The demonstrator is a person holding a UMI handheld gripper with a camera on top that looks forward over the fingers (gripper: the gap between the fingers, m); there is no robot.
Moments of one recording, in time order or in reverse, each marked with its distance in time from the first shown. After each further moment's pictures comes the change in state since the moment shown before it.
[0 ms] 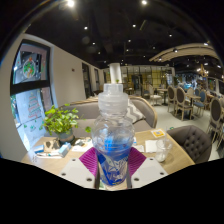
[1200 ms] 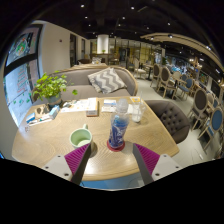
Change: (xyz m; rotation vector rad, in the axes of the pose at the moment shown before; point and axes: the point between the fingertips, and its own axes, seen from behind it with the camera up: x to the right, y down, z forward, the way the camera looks) arm 0.030 0.099 -0.148 -0.348 0.210 -0.059
